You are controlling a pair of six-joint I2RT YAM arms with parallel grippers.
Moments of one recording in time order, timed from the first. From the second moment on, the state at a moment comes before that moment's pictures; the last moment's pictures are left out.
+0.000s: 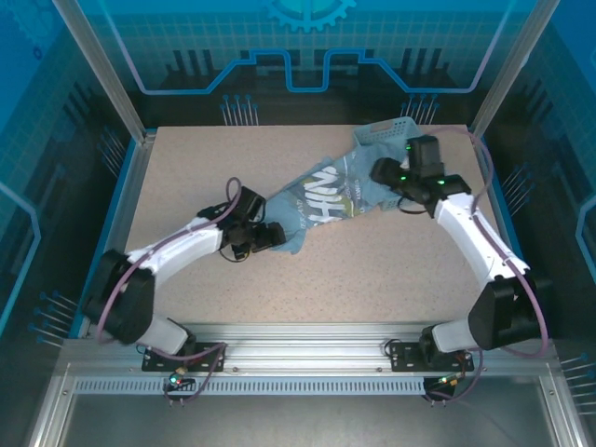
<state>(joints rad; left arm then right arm) -0.47 1.52 0.96 -0.60 0.14 -0.80 0.16 1.42 1.22 -0.56 -0.06 0.61</state>
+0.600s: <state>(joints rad) -0.50 1.86 1.20 -0.54 -0.04 -0.80 -0.02 1.78 1.24 -0.55 -0.08 0.81</state>
